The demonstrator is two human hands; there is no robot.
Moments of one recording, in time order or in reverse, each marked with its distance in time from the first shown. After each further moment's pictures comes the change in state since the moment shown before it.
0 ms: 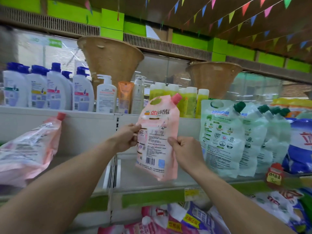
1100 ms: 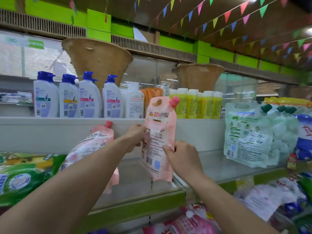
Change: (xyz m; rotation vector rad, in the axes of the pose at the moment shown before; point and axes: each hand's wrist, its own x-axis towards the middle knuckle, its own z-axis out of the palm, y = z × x) left_hand -0.051 0.049 -0.138 0.433 0.064 0.065; right_hand -0.045 -0.151 0.139 -0.330 0.090 0.031
